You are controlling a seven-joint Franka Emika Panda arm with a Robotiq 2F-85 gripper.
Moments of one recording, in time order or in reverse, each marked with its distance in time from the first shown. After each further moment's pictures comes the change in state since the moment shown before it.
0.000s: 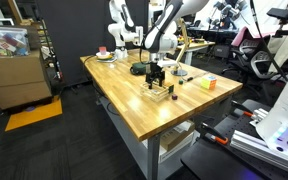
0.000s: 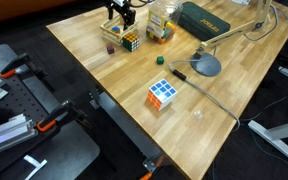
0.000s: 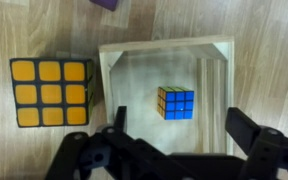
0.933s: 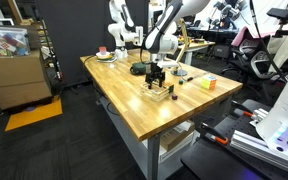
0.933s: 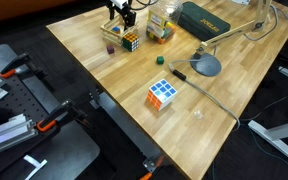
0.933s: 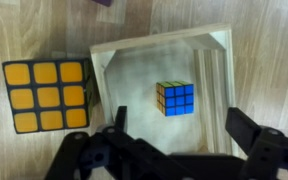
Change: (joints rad) arm -0.015 0.009 0.009 -0.003 0.036 0.027 0.006
